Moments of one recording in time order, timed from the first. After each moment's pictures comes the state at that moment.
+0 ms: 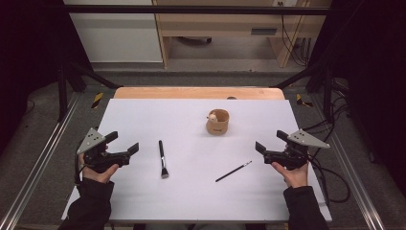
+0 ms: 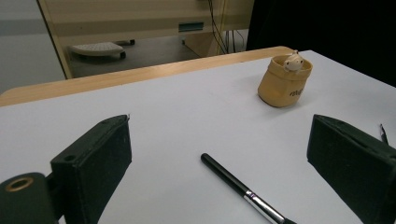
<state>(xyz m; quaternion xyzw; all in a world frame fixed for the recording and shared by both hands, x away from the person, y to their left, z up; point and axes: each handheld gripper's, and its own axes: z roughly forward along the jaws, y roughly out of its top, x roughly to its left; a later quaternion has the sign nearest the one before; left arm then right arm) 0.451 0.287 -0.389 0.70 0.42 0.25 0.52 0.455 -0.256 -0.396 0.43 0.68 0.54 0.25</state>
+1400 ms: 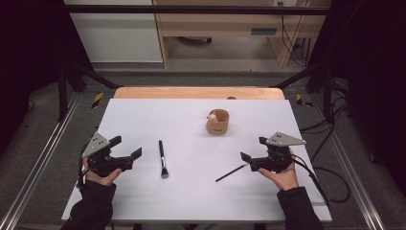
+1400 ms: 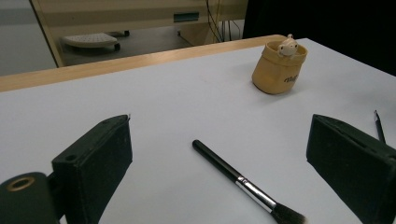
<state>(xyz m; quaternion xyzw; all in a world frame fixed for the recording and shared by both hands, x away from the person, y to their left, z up) 0.446 0.280 -0.399 0.71 0.41 0.24 0.51 0.460 -0.219 -0.407 0.38 0.77 0.48 0.20</state>
